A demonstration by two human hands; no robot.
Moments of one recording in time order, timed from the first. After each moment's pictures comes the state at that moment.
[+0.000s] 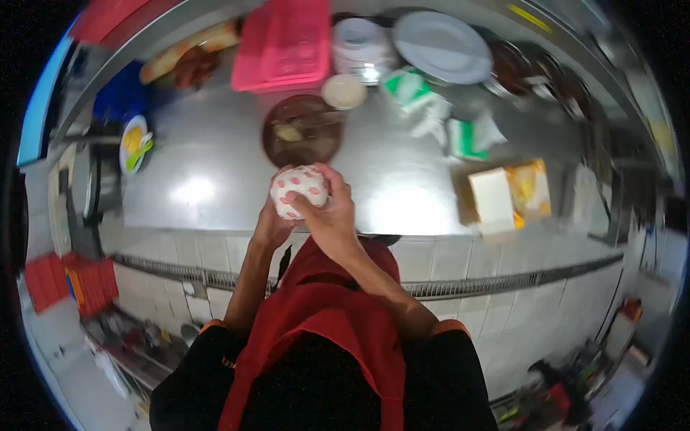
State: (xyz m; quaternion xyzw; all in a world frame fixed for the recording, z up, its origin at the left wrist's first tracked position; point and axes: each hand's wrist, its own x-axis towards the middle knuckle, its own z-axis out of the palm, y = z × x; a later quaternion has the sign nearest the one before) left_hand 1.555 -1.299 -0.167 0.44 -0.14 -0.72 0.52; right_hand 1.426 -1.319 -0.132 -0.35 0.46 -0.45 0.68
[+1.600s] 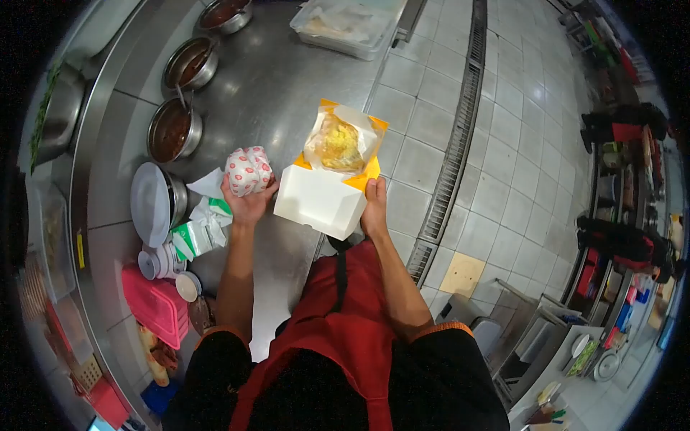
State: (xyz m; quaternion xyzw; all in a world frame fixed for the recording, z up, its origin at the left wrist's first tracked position) left_hand 1.207 -1.488 -0.250 0.20 -0.19 -0.95 0.16; right_hand 1.106 -1.243 -0.296 0.07 0.53 -0.82 0.23
